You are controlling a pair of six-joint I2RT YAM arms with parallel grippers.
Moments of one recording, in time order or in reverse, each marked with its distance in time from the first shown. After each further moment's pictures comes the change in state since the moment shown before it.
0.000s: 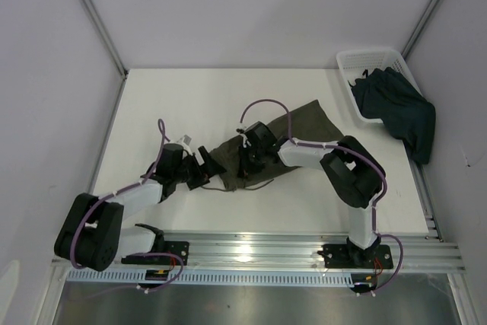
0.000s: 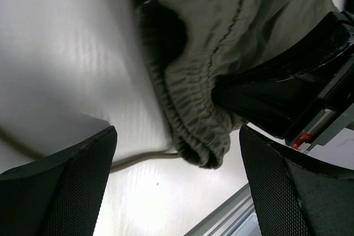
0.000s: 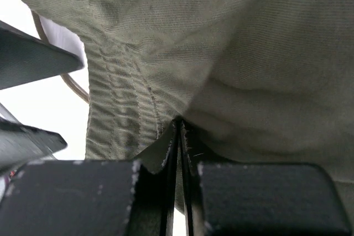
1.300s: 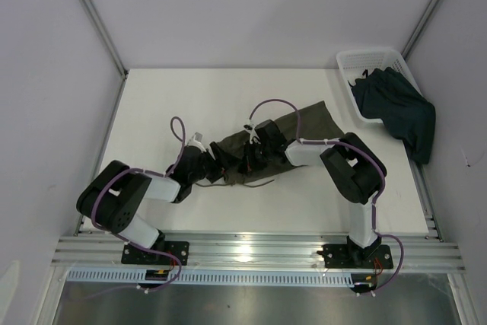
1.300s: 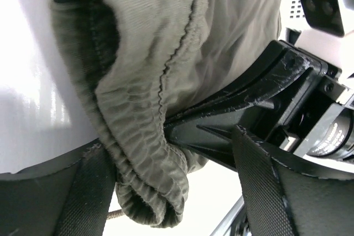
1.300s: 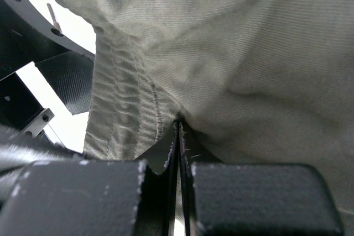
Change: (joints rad) left arm -0.186 0.305 -0.008 0.548 -0.148 -0.266; right arm -0.077 0.022 -0.078 0.195 -0.151 0.058
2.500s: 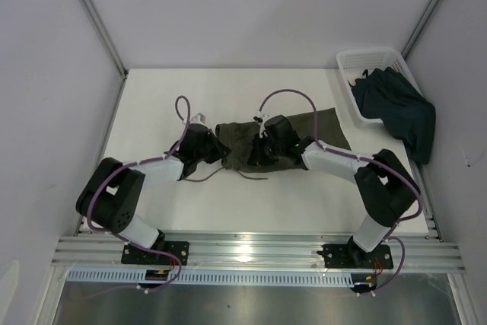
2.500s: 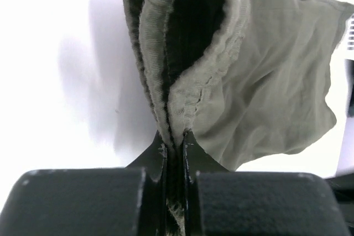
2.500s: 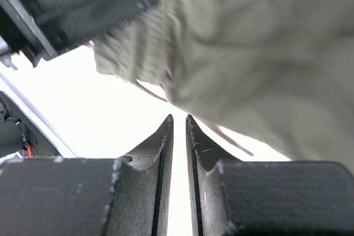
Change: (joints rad) left arm 0.020 0.004 0.276 -0.409 -0.161 0.188; right arm 0.005 -0.268 -0.082 -0.107 0.180 -0.053
